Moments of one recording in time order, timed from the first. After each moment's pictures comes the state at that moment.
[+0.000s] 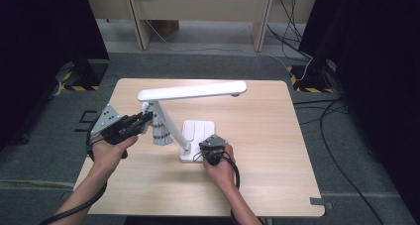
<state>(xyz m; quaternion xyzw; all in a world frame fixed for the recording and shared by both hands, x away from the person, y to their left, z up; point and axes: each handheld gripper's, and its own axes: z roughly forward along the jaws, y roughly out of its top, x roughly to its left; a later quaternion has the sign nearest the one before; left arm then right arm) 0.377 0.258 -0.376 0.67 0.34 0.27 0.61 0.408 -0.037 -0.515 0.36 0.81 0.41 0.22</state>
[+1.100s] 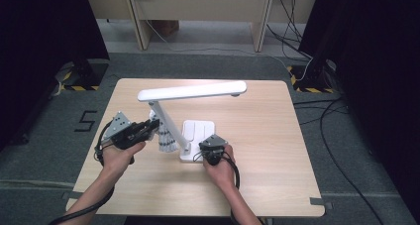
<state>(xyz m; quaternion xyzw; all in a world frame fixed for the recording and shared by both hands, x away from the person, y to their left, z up) 0.382 0.247 -0.405 0.68 0.35 0.25 0.59 0.408 -0.037 -0.515 0.36 0.81 0.41 0.22</state>
